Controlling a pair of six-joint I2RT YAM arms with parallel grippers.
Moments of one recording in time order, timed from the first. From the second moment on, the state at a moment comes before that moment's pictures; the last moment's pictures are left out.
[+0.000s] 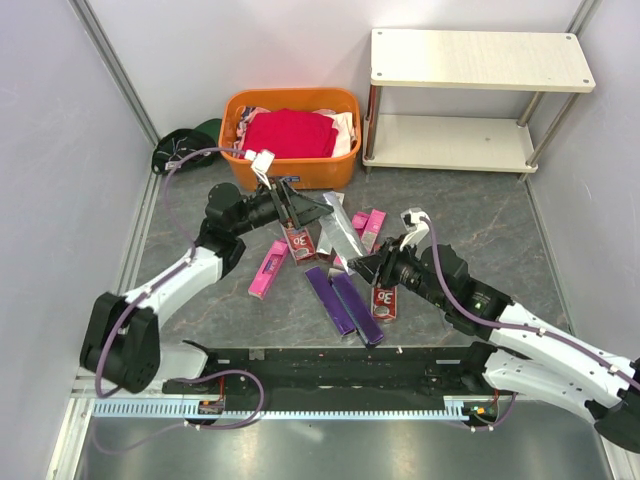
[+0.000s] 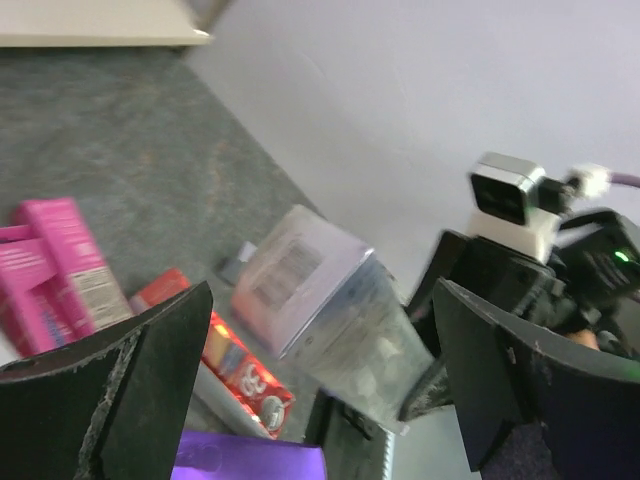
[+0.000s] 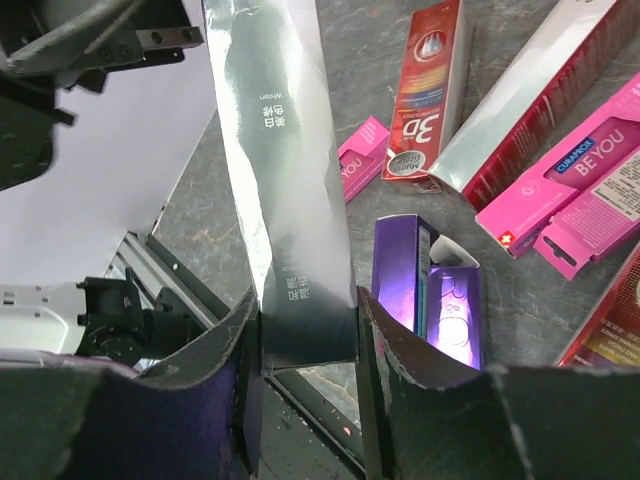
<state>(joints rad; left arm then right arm) -0.41 1.34 0.77 0.70 0.76 -0.87 0.89 0.83 0.64 -0.04 0.07 0.68</state>
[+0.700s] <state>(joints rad) -0.40 1.12 0.81 -0.08 0.01 -0.53 0.60 0.93 0.68 -0.10 0.03 0.71</state>
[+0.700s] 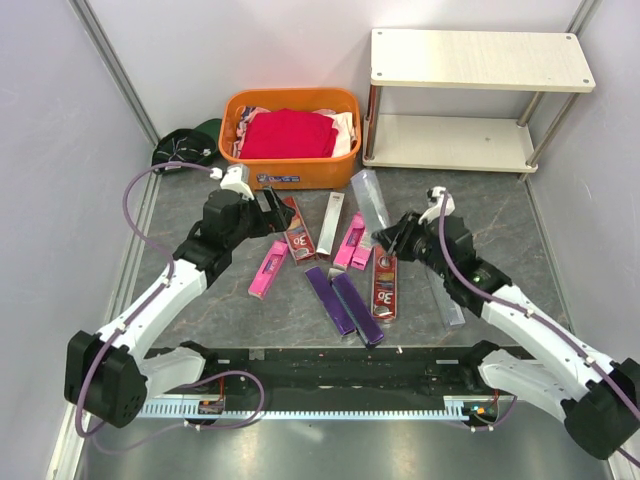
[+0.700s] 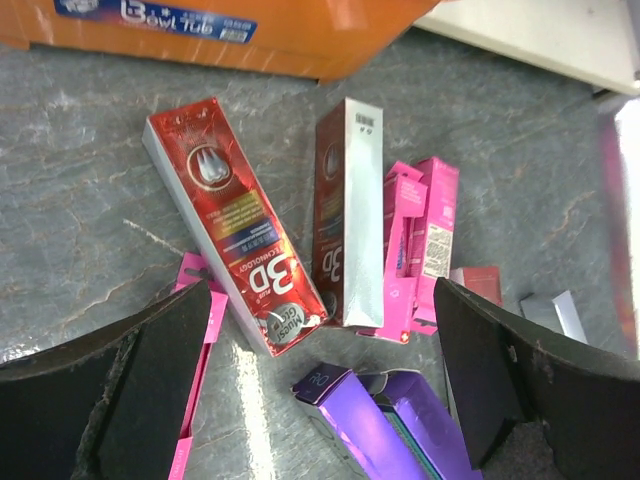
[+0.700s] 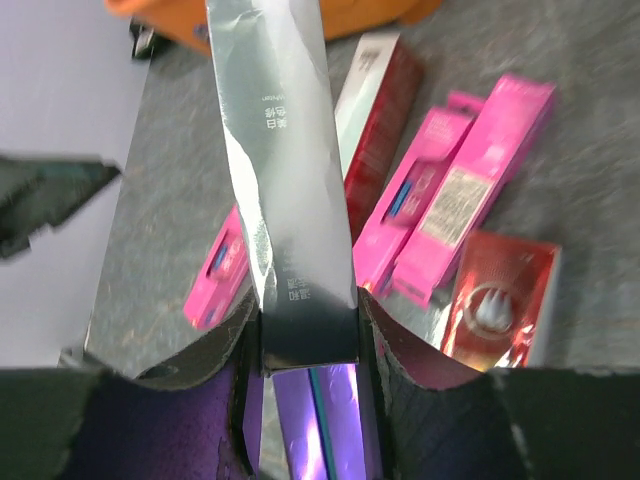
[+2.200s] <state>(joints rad) -0.40 1.24 0.77 -0.07 0.09 -0.49 0.09 2.32 1.63 0.40 -0.38 1.02</state>
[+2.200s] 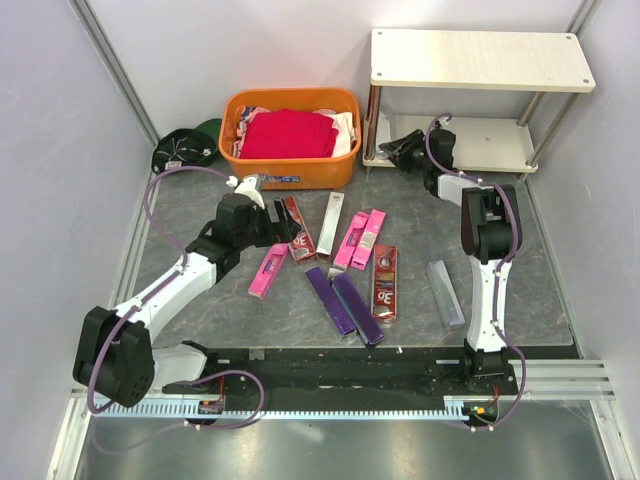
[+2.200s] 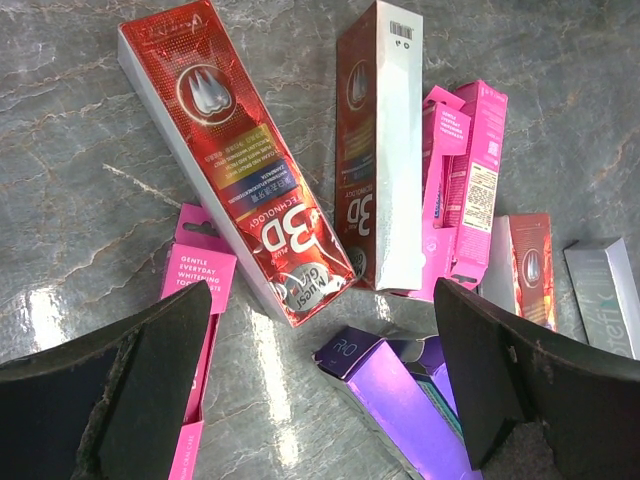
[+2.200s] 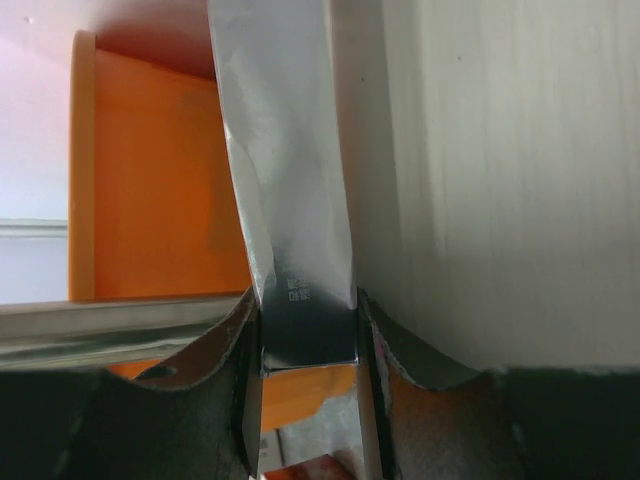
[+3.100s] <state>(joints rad) -0.40 1.26 0.76 -0.05 0.14 -0.49 0.10 2.16 1.48 0.33 -0.25 0.85</state>
